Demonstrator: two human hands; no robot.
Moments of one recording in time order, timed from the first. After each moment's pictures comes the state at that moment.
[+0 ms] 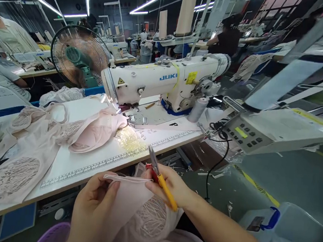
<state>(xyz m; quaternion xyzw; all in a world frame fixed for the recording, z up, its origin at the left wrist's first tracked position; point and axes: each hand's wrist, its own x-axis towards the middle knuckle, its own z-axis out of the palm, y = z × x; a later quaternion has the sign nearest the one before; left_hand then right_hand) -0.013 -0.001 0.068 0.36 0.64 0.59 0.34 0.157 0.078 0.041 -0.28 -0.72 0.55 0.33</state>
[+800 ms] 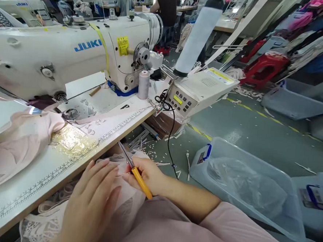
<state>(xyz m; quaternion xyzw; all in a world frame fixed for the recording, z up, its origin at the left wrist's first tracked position) 0.034 0.054 0.040 0.87 0.38 0.31 0.00 0.218 0.065 0.013 -0.42 -0.64 0.49 0.40</state>
